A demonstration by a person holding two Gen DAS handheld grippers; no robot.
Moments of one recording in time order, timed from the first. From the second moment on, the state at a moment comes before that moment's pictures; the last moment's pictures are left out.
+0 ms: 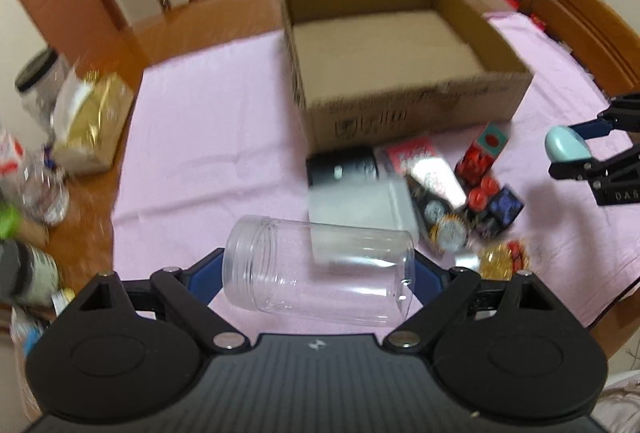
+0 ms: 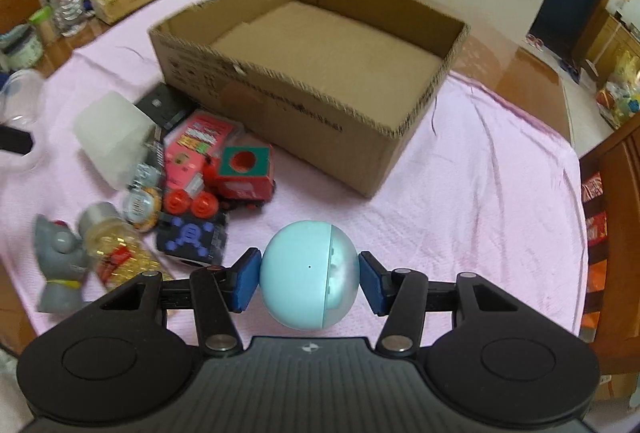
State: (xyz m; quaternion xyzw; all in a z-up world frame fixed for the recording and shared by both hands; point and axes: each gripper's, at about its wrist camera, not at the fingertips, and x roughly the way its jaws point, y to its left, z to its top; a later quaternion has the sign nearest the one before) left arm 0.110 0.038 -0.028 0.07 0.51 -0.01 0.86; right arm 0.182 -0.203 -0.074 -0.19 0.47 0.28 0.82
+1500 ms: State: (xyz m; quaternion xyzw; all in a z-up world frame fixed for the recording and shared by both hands) left arm 0.329 0.028 -0.026 0.05 0.43 -0.01 0.90; right arm 0.303 -0.161 -0.017 -0.16 0.41 0.26 0.86
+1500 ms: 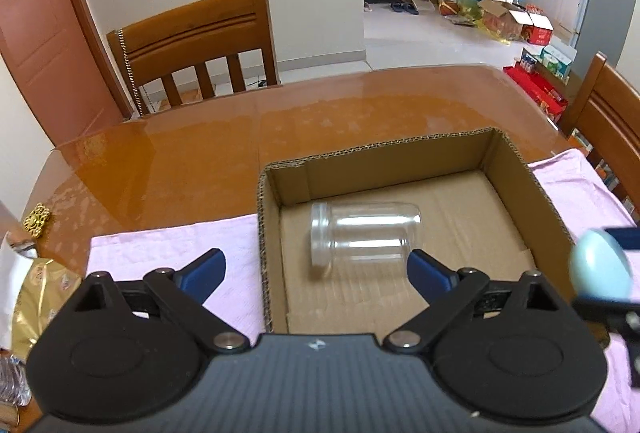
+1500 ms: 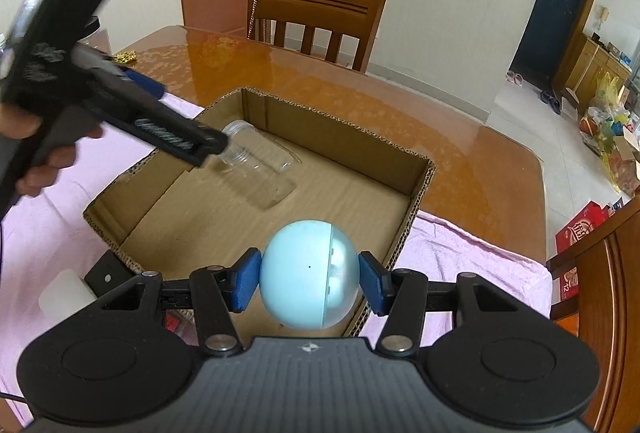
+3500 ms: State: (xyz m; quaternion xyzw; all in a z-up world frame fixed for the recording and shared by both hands) left arm 0.134 0.072 -0.055 0.01 0.44 0.07 0.90; right arm 0.224 -0.161 -0.050 -0.11 0.43 0.18 0.88
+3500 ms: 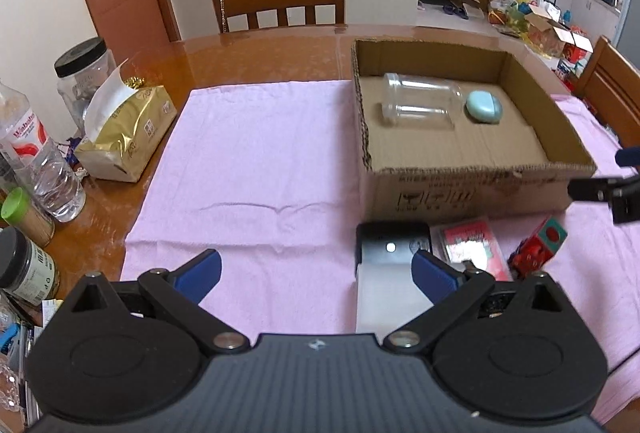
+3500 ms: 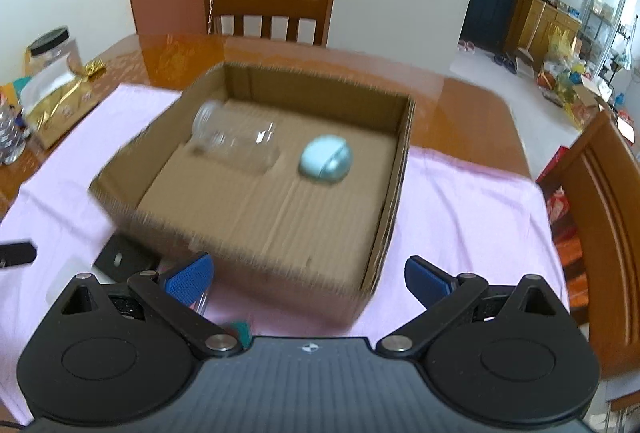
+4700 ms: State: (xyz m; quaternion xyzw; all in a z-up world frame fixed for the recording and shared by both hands) left arm 0.129 0.052 -0.077 0.02 0.47 0.04 0.88; right arm 0.213 -0.174 -0.108 -0.09 0.49 0.12 0.86
